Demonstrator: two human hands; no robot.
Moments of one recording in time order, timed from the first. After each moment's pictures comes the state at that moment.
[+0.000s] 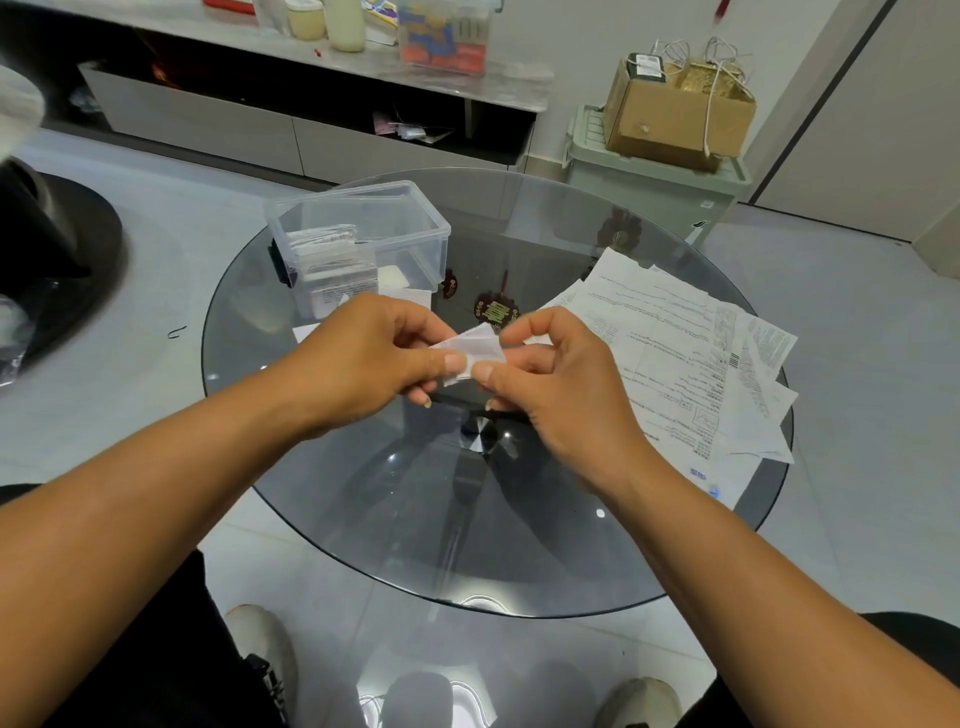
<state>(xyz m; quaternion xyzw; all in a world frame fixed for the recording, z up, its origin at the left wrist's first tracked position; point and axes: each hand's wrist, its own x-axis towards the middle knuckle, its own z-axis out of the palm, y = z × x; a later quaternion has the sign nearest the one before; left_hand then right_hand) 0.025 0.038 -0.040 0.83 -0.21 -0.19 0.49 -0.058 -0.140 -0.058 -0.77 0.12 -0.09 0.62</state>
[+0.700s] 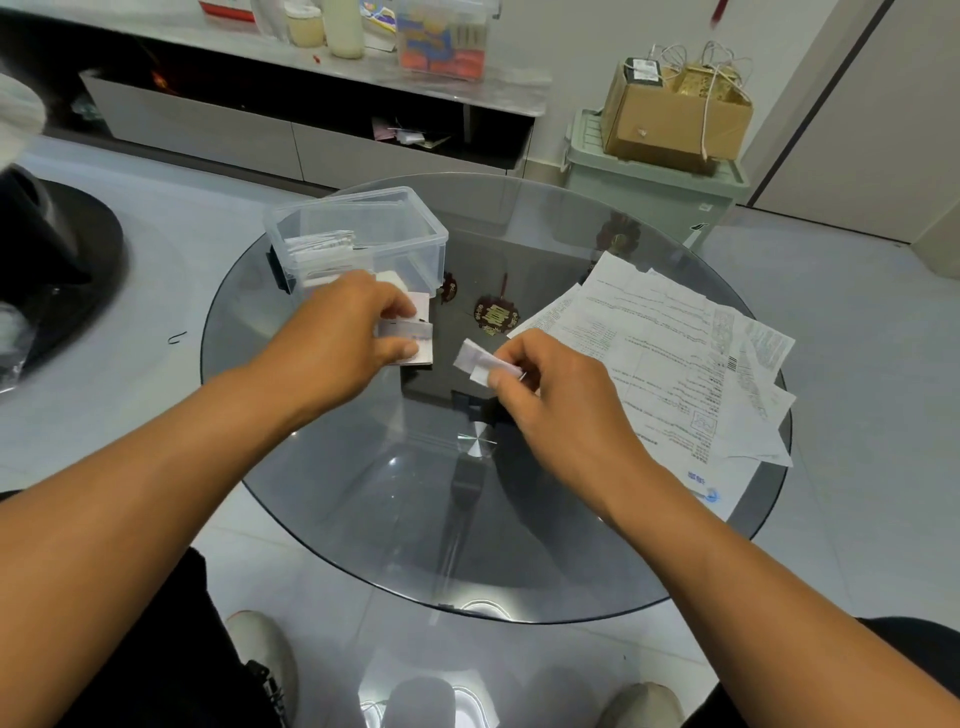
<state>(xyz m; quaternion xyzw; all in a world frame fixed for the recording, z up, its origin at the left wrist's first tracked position) 0.059 0.047 -0.050 0.94 -0.23 -0.03 0.27 -0.057 -0.145 -0.064 -0.93 0.09 -0.11 0.33</state>
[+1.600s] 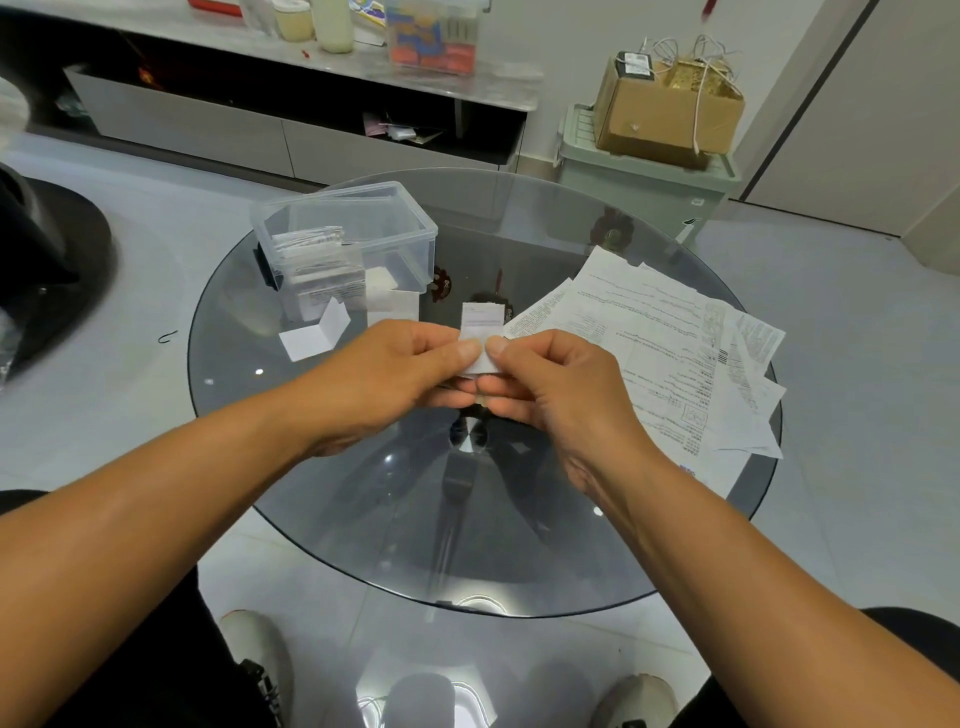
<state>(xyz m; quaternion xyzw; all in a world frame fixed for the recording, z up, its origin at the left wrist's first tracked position) 0.017 0.017 -0.052 0.70 -0.21 -0.32 0.60 -0.058 -0.141 -0.055 -0.63 0.22 -0.07 0.74</state>
